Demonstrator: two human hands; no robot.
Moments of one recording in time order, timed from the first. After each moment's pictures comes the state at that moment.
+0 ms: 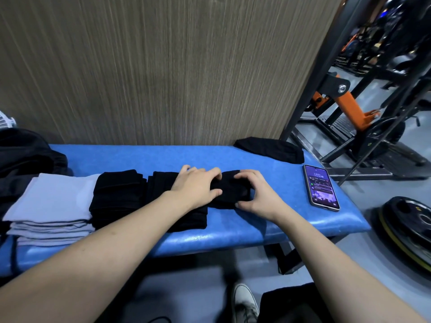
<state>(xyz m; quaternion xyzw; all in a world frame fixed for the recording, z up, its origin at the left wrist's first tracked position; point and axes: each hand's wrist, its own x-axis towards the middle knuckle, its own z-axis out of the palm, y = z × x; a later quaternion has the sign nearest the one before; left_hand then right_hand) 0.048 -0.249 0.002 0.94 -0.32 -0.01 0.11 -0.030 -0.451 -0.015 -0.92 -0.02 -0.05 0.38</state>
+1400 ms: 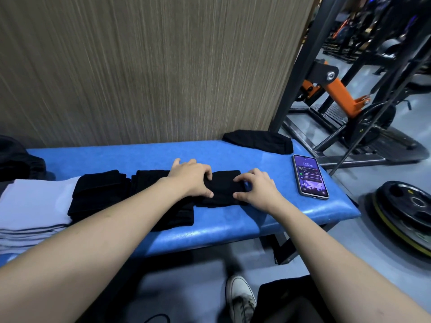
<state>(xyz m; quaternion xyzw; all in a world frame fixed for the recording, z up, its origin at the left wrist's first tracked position) 0.057 -0.275 0.016 0.95 -0.29 -0.10 0.06 -0.032 -0.472 -0.018 -0.97 0.12 -0.01 0.23</state>
